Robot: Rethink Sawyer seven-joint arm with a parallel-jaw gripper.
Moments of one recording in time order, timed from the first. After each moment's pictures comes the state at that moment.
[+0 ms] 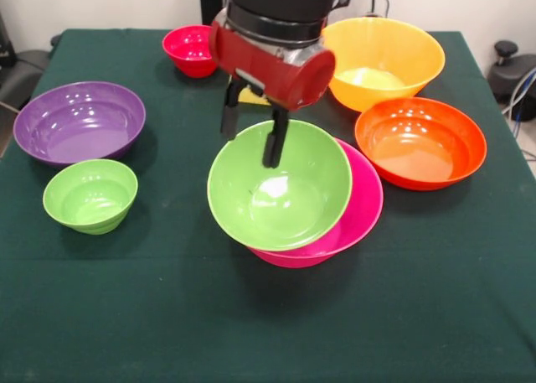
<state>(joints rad) -0.11 -0.44 -0.21 1.12 0.08 0.72 2.30</state>
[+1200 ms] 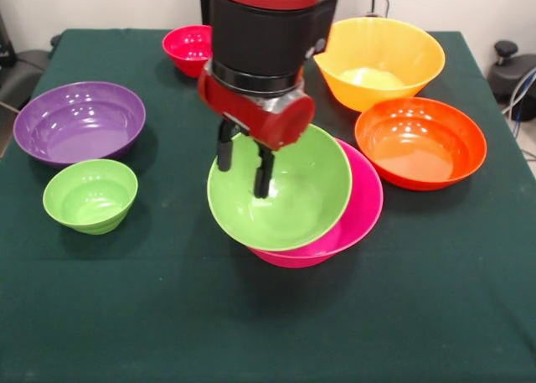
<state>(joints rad) -0.18 -0.39 -0.13 1.13 0.08 0.69 2.30</state>
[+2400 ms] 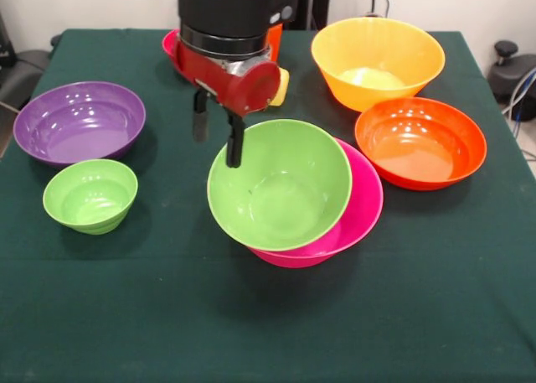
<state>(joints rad) -0.20 -0.48 -0.14 1.30 0.08 0.60 2.30</state>
